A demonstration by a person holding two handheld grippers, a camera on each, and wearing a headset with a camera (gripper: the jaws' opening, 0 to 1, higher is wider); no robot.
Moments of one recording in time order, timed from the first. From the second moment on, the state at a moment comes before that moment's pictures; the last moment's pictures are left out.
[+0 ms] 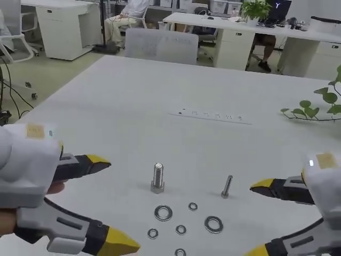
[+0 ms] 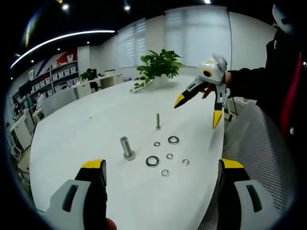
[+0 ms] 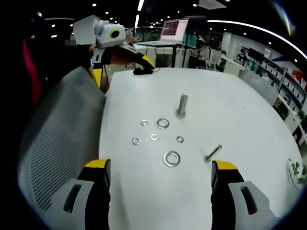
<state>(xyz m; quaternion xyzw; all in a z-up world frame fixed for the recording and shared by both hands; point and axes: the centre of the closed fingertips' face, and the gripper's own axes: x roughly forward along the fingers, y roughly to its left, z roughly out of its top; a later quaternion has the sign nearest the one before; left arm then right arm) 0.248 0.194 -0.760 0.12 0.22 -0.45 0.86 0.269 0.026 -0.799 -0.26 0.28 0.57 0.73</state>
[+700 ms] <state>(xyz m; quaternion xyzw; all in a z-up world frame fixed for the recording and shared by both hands) 0.253 0.192 -0.763 0.10 0.24 -0.43 0.87 0.280 0.051 -0.808 -0.34 0.32 0.62 0.64</state>
